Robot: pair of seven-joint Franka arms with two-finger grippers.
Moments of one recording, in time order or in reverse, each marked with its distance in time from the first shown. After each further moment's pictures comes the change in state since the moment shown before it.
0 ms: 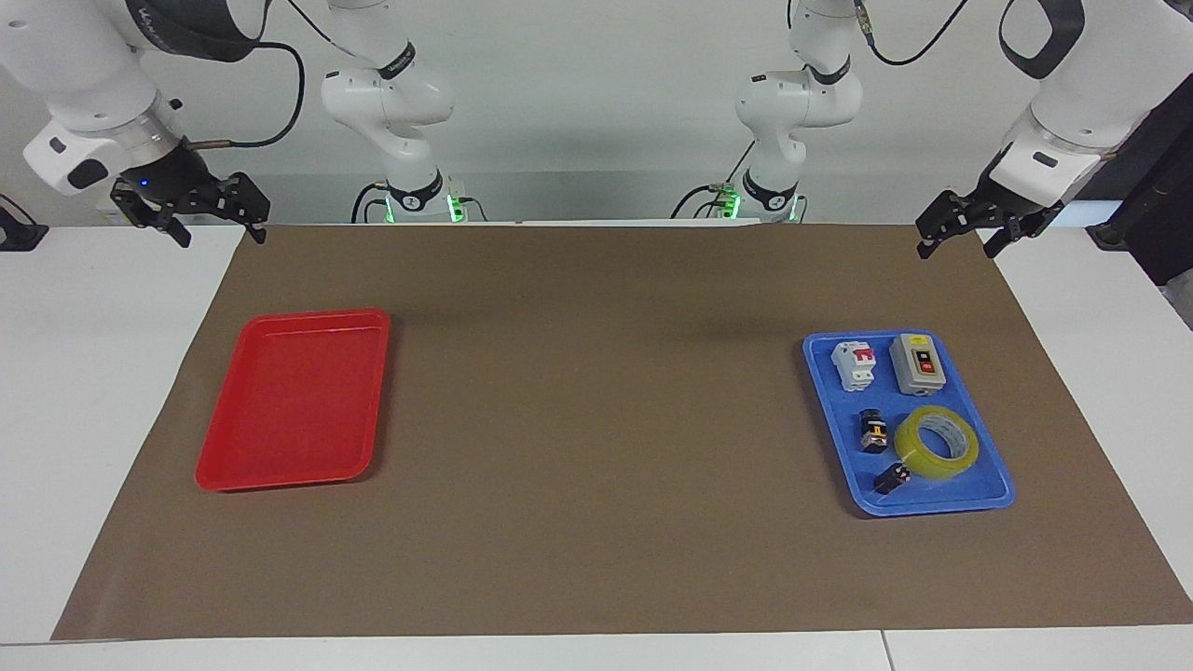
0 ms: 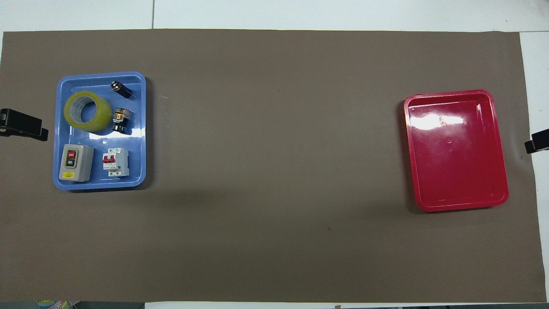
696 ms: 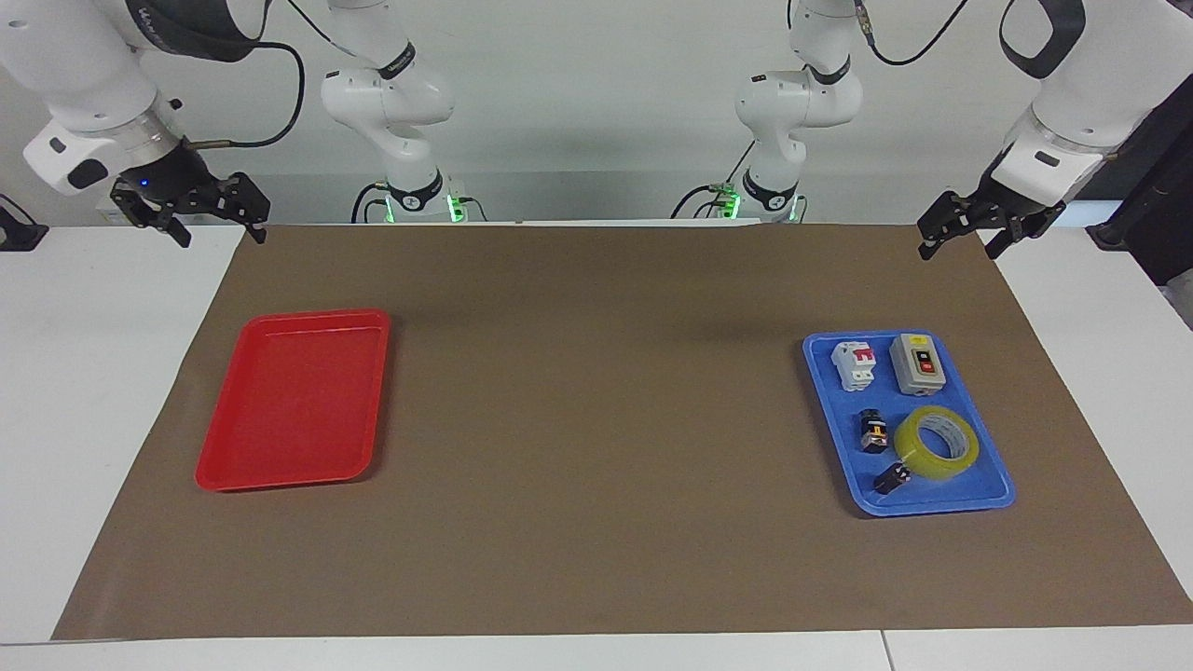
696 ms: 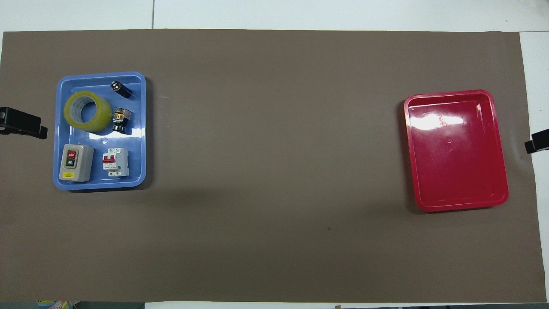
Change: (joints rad) left arm 0.001 0.000 0.002 -0.003 0.000 0.022 0.000; right arm 0.000 0.000 0.000 0.000 0.000 0.000 0.000
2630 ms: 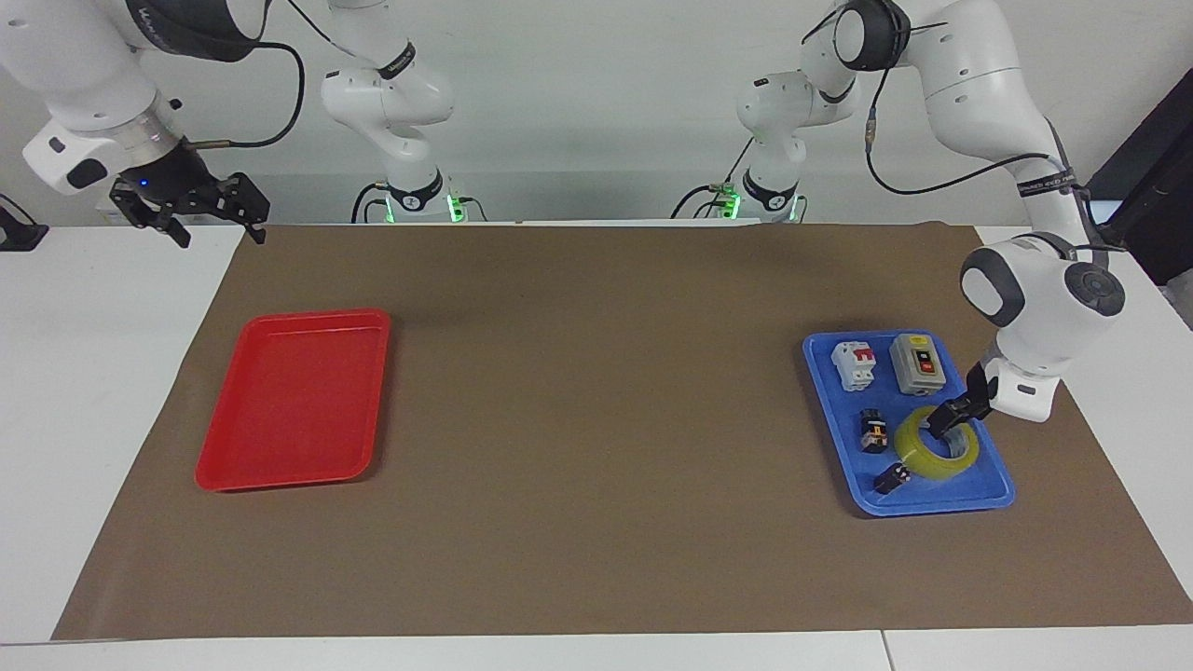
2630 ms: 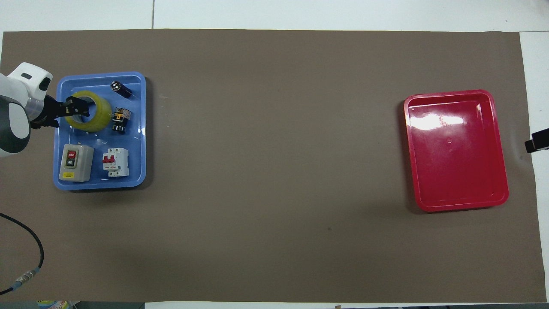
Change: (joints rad) left arm 0.148 0.429 0.007 -0.212 0.000 0.737 -0.191; right arm 0.000 0.000 0.000 0.000 0.000 0.004 0.000
